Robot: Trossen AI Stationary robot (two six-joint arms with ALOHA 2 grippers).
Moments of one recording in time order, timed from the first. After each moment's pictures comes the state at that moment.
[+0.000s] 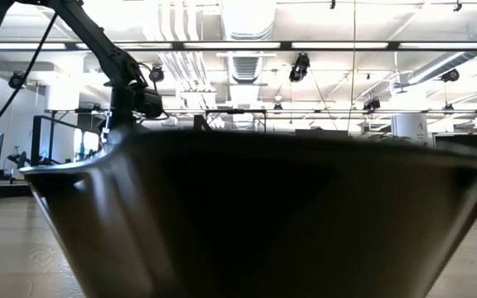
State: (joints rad) left arm 1.05 1.72 1.22 -0.91 -0.26 0.27; right arm 0.56 0.40 0.61 -0.02 0.84 -0.26
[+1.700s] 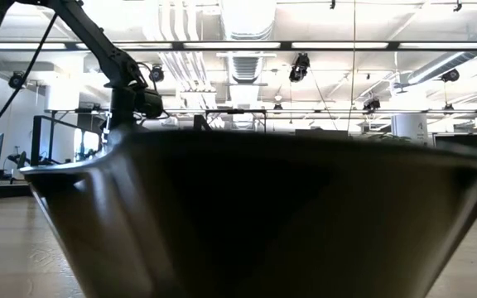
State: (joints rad) left arm 1.05 1.72 1.21 -0.88 -0.29 0.32; right arm 0.56 0.40 0.61 0.02 0.84 -0.26
